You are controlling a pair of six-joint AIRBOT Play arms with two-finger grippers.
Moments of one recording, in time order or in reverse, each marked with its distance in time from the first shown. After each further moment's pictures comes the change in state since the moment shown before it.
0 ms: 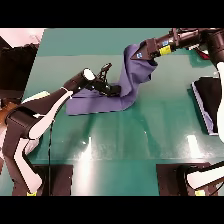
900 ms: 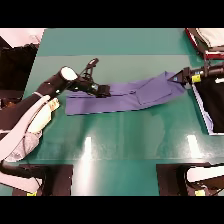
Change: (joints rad) left arm 0.028 0.293 -0.268 -0.011 0.027 0.081; right arm -0.452 0.064 -0.493 -0.021 -0.028 -0.204
